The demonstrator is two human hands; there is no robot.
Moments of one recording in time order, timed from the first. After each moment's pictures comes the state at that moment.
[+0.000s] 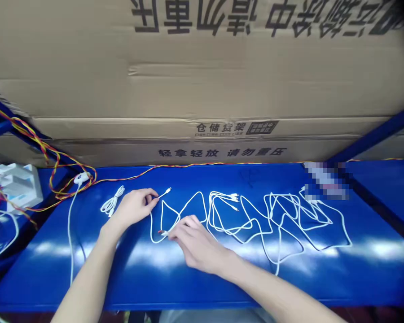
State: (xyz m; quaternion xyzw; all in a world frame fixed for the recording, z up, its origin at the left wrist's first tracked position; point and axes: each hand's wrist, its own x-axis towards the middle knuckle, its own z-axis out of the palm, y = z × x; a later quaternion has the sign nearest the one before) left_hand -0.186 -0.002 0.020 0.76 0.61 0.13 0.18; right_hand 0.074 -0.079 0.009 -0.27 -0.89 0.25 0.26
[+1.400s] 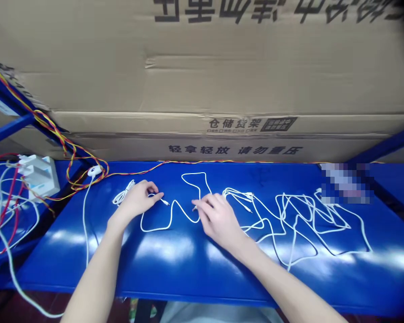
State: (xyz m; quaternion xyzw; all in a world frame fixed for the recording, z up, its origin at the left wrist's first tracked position) left_hand -0.208 0.001 0.018 0.71 0.66 0.16 0.18; right_hand 0.089 -0.050 0.011 -0.41 -0.86 0.09 0.30
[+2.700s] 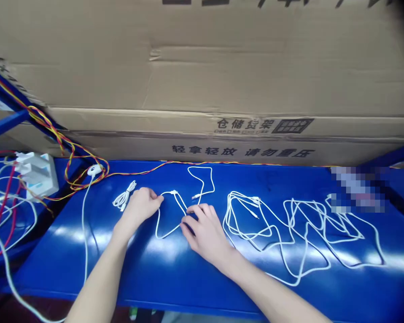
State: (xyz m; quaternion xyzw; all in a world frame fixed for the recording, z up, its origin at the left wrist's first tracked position) left_hand -0.191 -0.003 0.022 0.57 0.78 0.09 0.23; right_hand 0.046 -0.060 -0.006 -0.41 -0.87 0.10 0.26
